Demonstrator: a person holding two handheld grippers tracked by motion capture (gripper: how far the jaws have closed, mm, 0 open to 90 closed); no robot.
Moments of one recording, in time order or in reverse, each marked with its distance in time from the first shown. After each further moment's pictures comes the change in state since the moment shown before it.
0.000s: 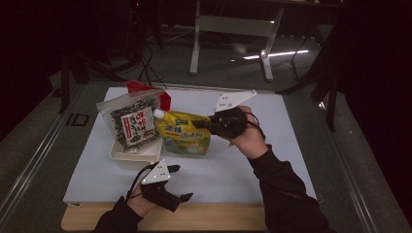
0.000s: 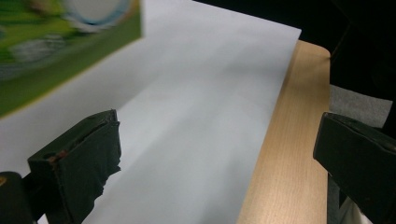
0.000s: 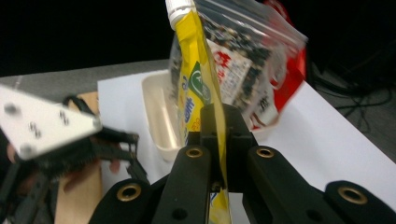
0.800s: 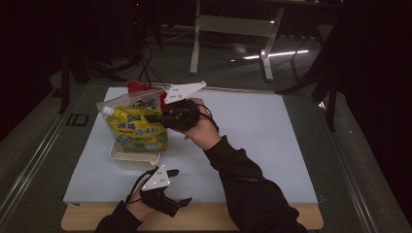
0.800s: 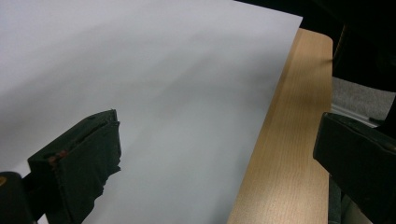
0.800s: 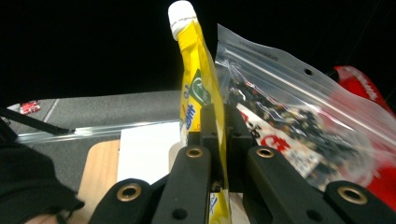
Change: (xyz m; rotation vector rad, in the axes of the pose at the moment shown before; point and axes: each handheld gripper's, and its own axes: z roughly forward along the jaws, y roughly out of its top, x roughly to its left) left arm -0.005 -0.013 0.000 0.010 0.014 0.013; right arm 0.018 0.051 0.096 -0.097 0.137 -0.027
